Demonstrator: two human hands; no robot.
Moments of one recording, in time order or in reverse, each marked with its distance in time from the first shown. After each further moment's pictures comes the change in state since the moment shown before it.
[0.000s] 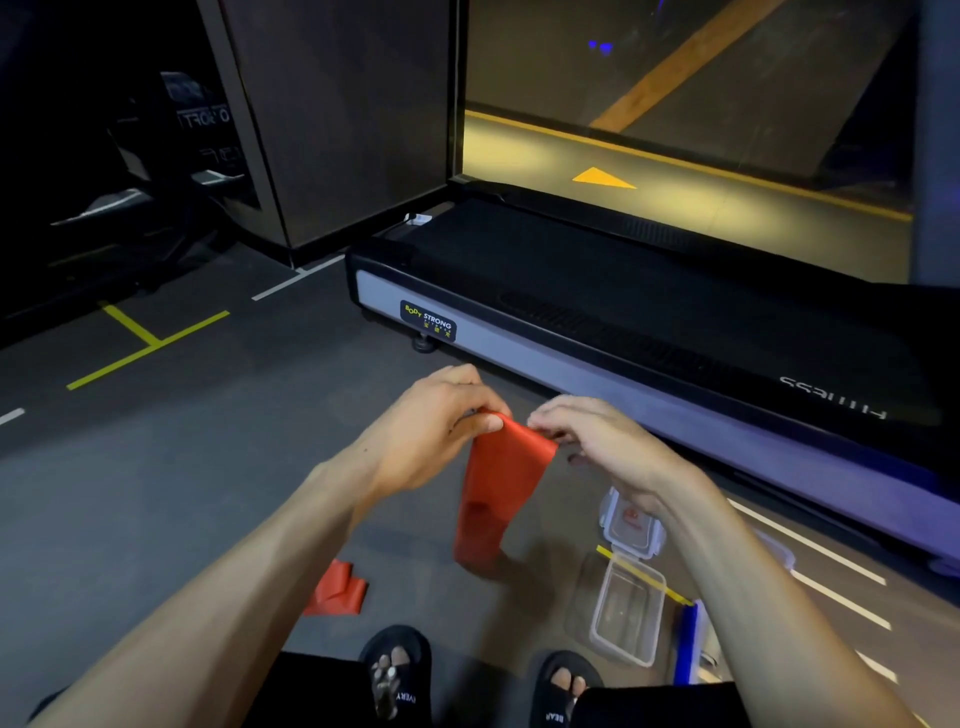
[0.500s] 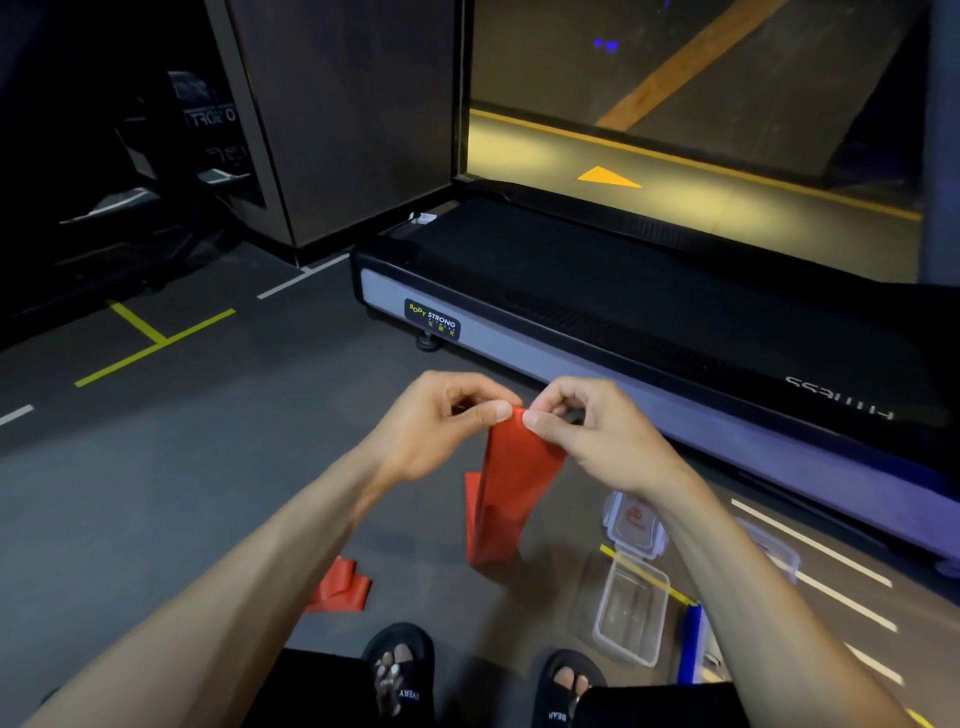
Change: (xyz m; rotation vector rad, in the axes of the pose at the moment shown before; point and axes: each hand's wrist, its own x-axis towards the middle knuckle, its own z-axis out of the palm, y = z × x) left_hand 0.001 -0.003 0.010 -0.572 0.053 -0.173; right_hand 0.000 0.000 0.001 -0.274 0.124 -0.333
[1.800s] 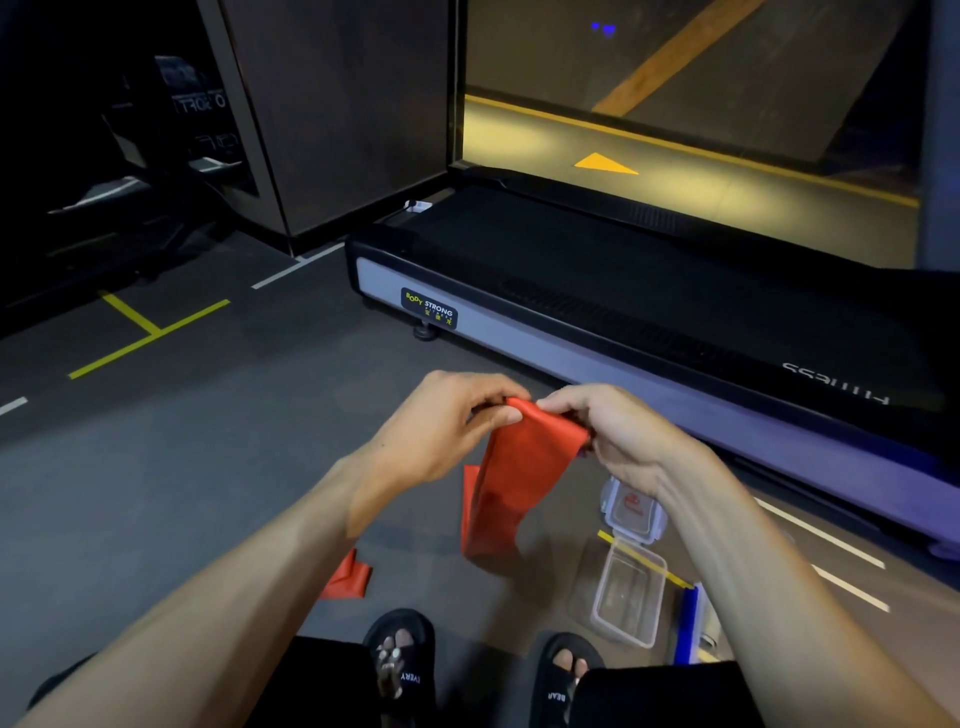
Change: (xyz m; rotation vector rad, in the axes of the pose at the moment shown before) left_hand -0.006 0.004 0.010 0.413 0.006 0.234; right_hand 0.002 0.001 0.005 0.445 -0.100 0.463
